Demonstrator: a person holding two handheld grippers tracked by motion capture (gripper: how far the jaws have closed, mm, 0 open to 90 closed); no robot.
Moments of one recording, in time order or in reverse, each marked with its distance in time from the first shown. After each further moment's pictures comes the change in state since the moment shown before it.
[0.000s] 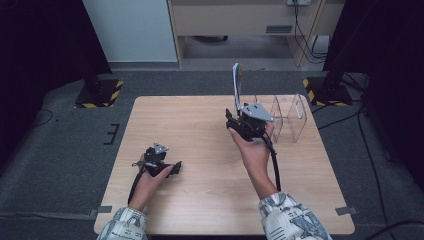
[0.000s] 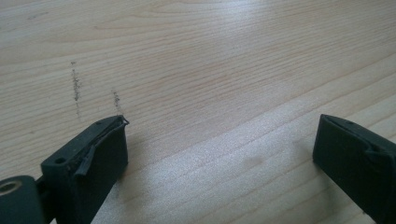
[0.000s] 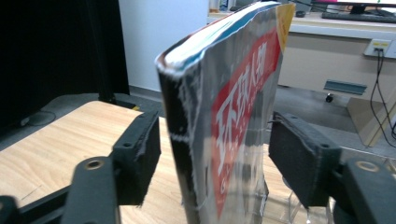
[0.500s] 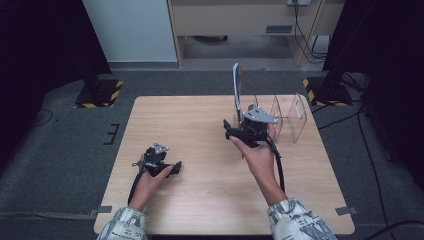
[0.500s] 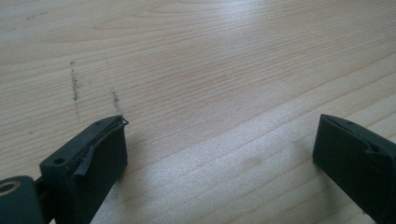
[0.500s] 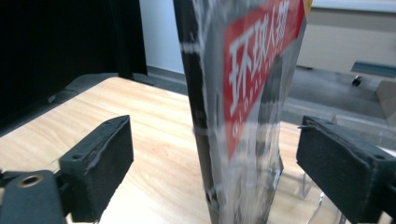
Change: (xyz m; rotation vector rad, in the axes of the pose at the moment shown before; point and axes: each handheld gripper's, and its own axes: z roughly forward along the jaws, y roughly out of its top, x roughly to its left) left arm 0.000 0.000 0.000 -0.001 -0.003 0.001; right arm -0.005 -0.011 -0.009 0.085 0.085 0.004
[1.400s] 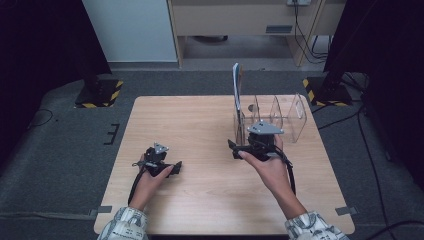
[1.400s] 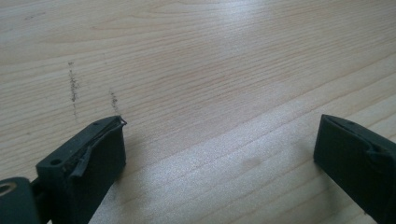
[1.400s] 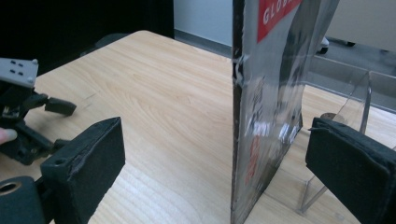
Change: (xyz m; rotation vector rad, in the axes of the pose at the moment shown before) left arm -0.001 0.000 0.001 -0.004 -0.001 -0.004; right arm -0.007 -0.026 -0.030 0.136 0.130 -0.070
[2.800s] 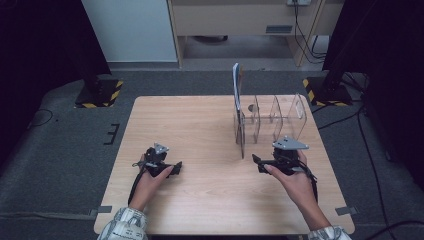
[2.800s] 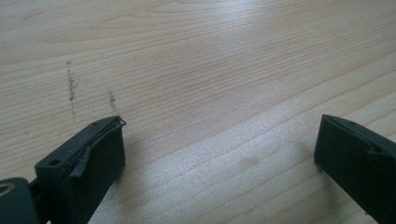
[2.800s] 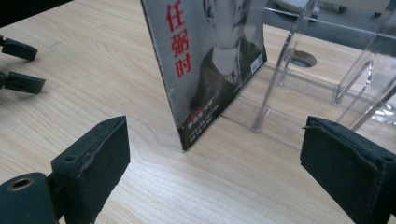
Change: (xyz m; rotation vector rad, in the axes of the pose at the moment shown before) left arm -0.001 0.000 0.000 0.003 -0.003 0.004; right arm -0.048 -0.064 -0.030 0.086 -0.031 0.031
